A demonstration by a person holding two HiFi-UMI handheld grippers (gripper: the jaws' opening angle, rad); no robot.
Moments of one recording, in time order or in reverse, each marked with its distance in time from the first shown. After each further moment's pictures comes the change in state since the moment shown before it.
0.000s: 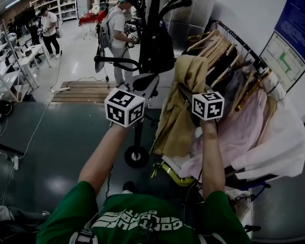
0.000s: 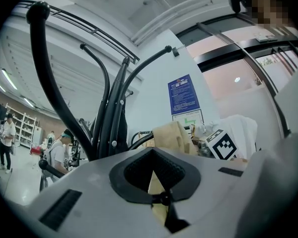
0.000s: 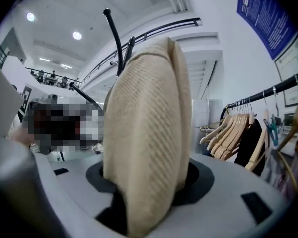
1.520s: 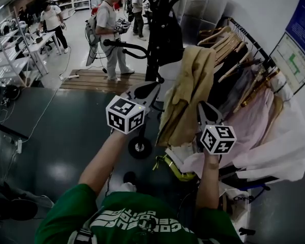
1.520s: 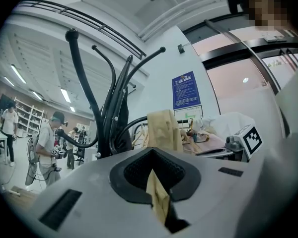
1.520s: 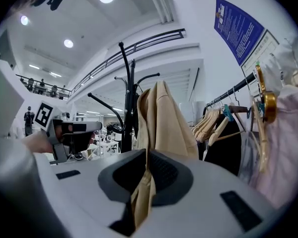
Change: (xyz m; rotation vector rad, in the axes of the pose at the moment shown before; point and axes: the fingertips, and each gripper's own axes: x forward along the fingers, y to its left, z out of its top) left arm -0.045 -0.026 -0.046 -0.065 0.052 0.058; right arm -0.112 0.036 -0.047 0.102 -0.083 -0.103
